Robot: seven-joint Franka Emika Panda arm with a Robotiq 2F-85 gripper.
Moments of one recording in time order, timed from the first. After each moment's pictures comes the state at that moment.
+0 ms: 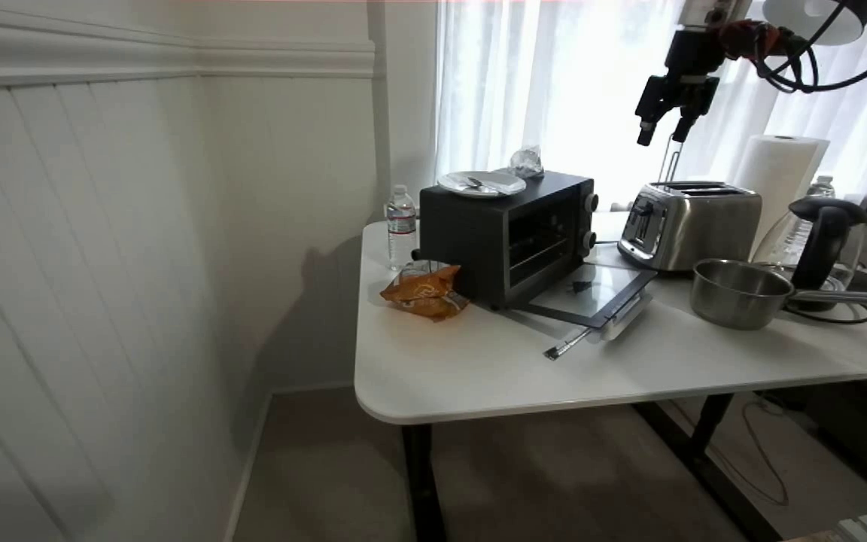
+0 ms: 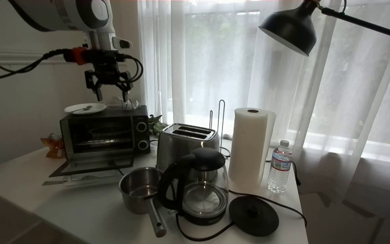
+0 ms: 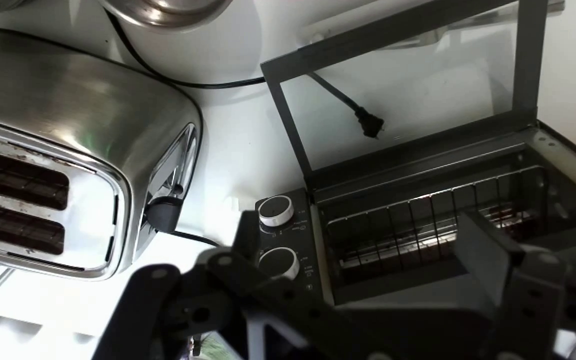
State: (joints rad) arm 0.13 -0.04 0.17 -2.12 -0.03 2.24 0.04
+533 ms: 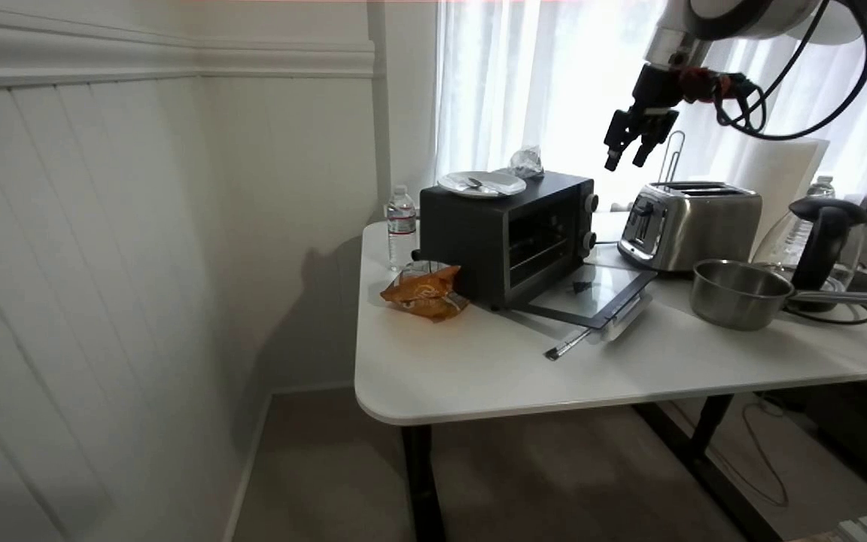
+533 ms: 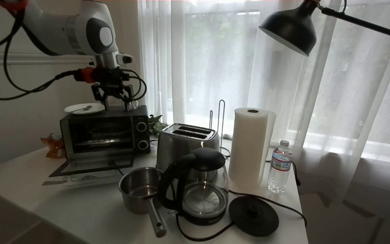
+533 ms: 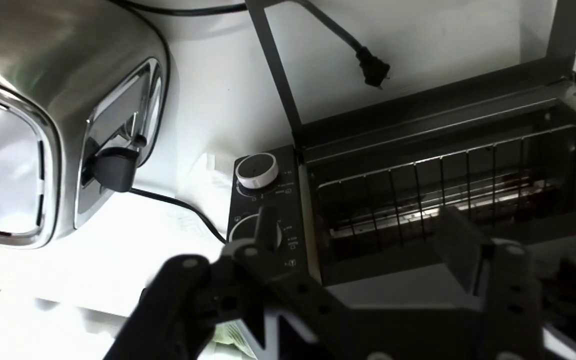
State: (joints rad) arm 0.14 0.10 0.17 -2.10 -0.06 2.46 0.04
